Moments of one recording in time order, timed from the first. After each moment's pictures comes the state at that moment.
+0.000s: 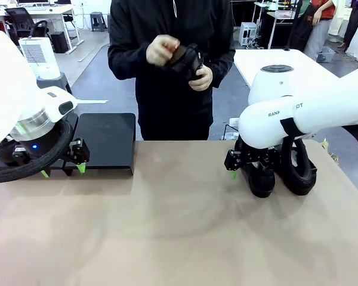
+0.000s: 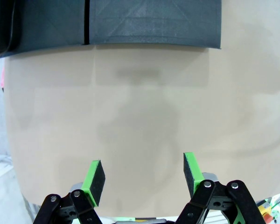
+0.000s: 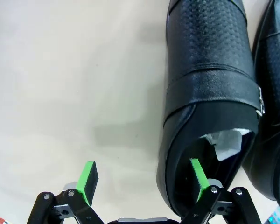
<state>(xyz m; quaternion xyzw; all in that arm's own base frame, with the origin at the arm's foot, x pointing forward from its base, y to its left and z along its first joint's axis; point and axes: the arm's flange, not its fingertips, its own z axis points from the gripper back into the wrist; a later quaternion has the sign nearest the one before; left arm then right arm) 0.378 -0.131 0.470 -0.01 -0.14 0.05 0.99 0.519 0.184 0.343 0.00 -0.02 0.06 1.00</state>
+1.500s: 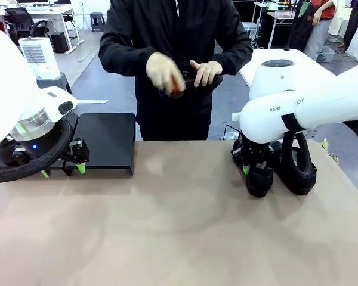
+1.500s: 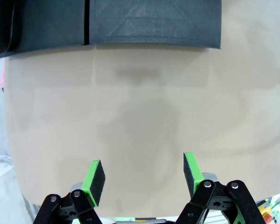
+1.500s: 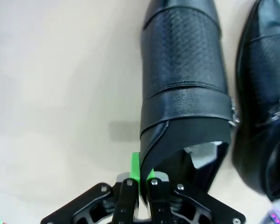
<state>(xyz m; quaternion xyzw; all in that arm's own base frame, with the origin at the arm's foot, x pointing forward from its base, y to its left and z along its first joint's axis) 0.378 -0.131 0.470 -0.01 -0.14 0.05 0.99 0.520 0.185 0.367 -0.01 -0.04 0.04 1.00</state>
